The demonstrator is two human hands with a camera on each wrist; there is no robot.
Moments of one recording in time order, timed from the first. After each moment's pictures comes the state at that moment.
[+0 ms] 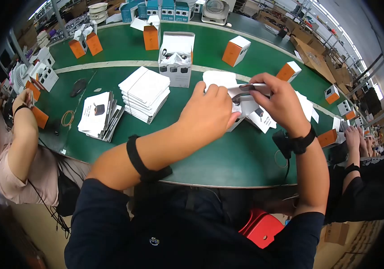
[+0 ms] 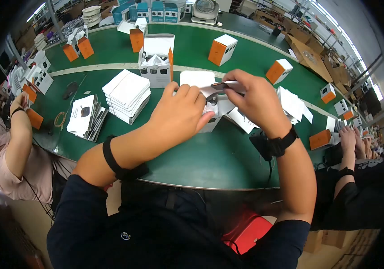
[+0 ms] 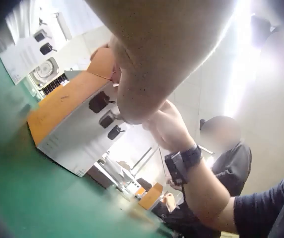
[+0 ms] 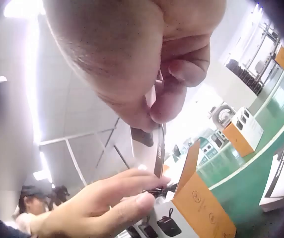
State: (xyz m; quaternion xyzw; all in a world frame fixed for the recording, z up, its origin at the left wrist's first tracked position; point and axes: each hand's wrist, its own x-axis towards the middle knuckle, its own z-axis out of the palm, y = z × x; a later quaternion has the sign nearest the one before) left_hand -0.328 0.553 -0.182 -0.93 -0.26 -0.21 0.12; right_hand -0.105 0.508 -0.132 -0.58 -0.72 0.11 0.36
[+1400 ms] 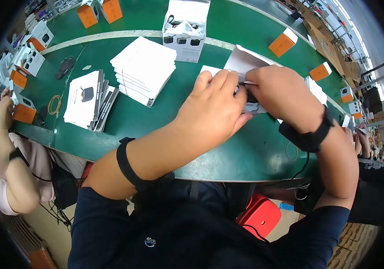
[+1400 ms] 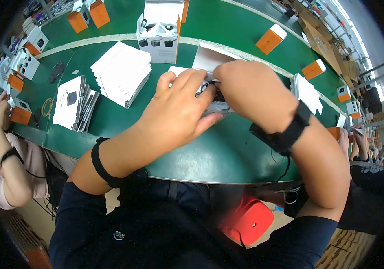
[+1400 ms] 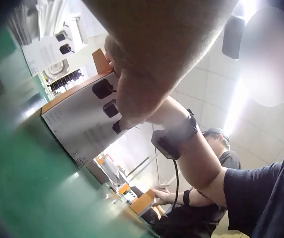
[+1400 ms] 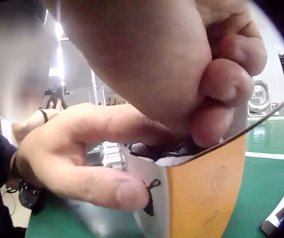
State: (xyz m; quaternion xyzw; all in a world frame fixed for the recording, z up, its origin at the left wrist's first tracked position) left_hand -0.353 0.547 -0.200 -0.93 -0.26 -0.27 -0.02; right_hand -0.162 0.532 -0.129 -0.58 -0.82 -0.05 0.00
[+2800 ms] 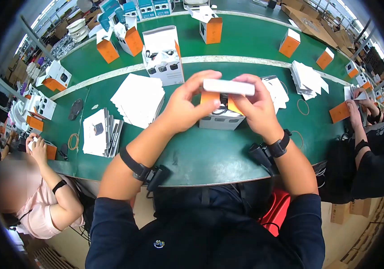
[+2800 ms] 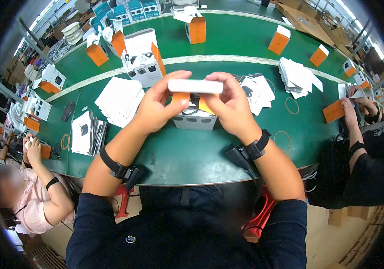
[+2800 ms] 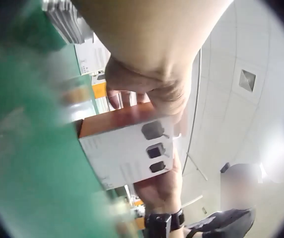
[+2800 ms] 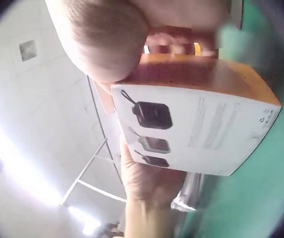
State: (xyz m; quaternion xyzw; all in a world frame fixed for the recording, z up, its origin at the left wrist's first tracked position) left_hand -0.353 0.614 -0.231 -0.73 -0.15 -0.34 -0.57; right_hand -0.153 0.510 -0.248 -0.40 -0.51 0.41 0.64
